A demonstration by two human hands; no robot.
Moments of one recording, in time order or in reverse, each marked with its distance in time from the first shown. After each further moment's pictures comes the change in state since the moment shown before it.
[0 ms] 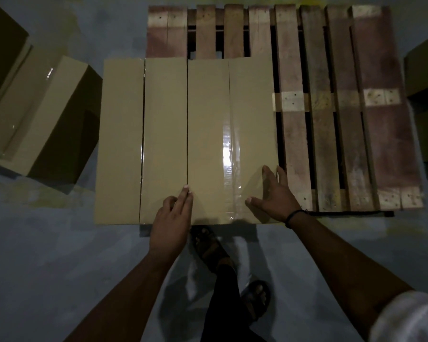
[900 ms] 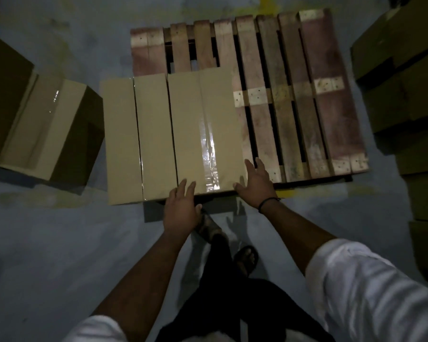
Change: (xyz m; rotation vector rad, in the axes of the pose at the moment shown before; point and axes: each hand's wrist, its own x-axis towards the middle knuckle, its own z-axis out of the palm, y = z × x) left_hand -0.083 0.088 -0.110 -0.202 -0.089 -0.087; right_hand -0.144 -0.028 -0.045 -0.042 0.114 0.032
